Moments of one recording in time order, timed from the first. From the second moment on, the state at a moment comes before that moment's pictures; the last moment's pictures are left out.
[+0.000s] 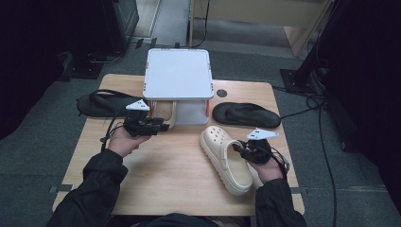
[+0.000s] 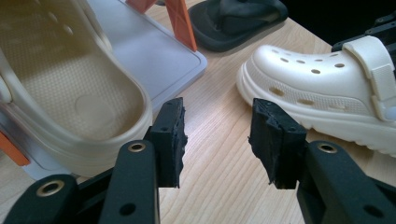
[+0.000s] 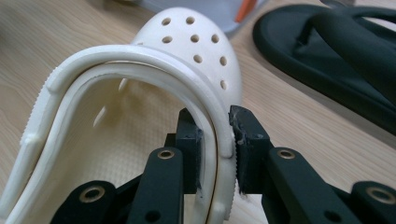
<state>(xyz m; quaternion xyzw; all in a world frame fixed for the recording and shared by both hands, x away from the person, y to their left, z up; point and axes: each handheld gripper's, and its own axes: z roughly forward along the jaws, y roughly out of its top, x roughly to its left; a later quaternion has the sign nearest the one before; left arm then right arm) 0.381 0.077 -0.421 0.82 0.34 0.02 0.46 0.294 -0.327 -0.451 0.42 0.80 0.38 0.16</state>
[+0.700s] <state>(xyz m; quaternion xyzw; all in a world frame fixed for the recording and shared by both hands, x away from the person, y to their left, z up) 0.367 0.060 -0.439 0.83 0.33 0.02 0.44 0.316 -0.239 -0.453 0.39 0.82 0.37 0.19</state>
